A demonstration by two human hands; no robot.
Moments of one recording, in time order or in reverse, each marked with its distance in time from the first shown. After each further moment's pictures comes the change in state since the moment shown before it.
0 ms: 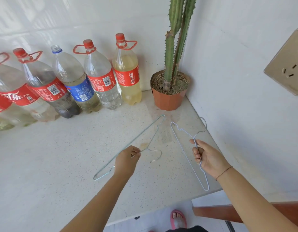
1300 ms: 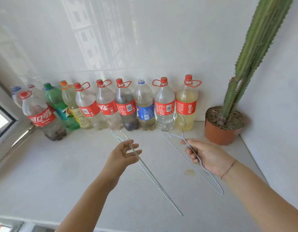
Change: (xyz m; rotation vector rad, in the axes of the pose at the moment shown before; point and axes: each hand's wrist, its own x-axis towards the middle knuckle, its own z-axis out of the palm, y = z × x) left_hand -0.086 0.006 -0.212 -0.752 0.179 -0.070; right_hand -0.052 -0.057 0.208 -0.345 -0.503 -0.051
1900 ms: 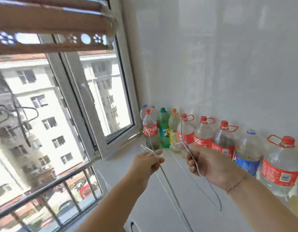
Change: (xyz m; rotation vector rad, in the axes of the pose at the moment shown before) left_hand -0.103 0.115 -0.089 -0.369 0.688 0.050; right_hand 0.017 -0.084 0.237 0.004 -0.831 0.121
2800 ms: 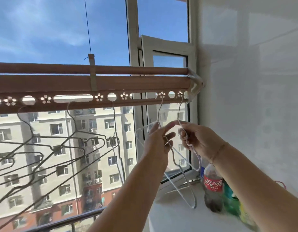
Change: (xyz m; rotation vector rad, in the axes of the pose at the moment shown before) left_hand 0.000 0.196 -0.080 -0.433 0.237 0.515; right_hand 0.144 -0.101 0.232 -0.179 -0.425 -0.187
